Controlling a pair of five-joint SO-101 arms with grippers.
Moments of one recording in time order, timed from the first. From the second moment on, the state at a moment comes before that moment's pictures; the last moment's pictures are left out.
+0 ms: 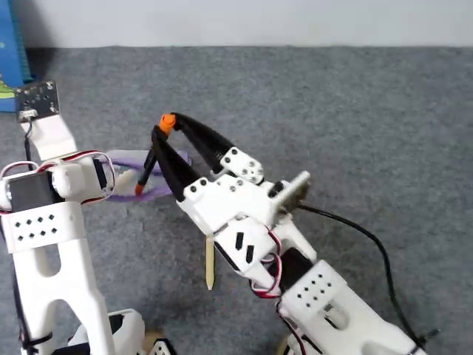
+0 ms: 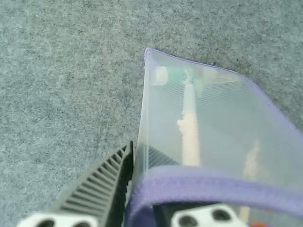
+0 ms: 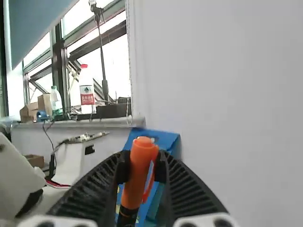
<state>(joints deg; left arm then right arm) -17.9 -29.1 19.4 84.5 9.2 -44.5 -47.7 60.0 -24.2 -8.4</state>
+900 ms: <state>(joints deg) -18.0 -29.1 19.4 84.5 9.2 -34.5 -65.9 59.7 31.2 -22.9</state>
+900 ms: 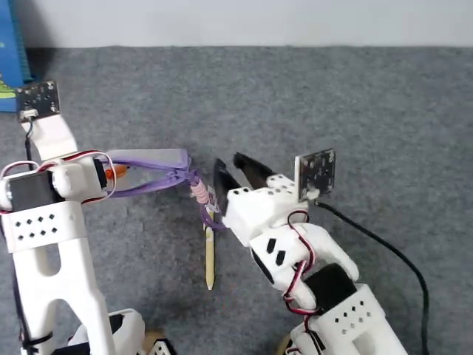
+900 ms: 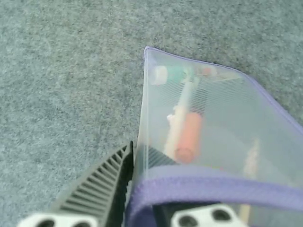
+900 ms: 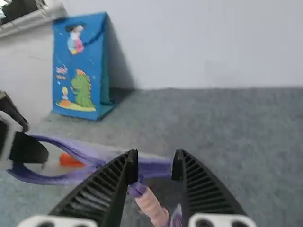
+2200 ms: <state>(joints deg) -27.0 -40.6 20.1 84.9 9.2 -38.9 0.6 41.2 25.8 -29.0</state>
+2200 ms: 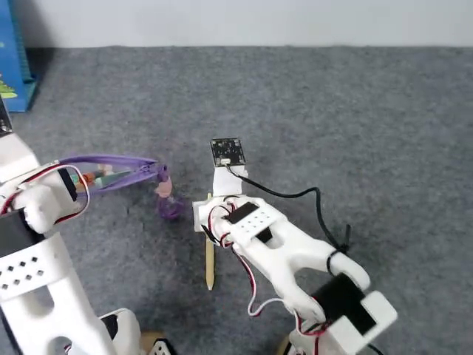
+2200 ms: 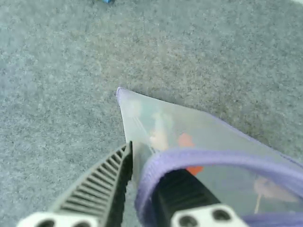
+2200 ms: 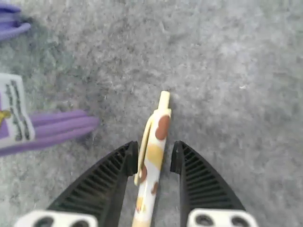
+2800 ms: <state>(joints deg) -26.9 -41.3 21.1 84.9 9.2 -38.7 8.4 27.6 44.2 -28.9</state>
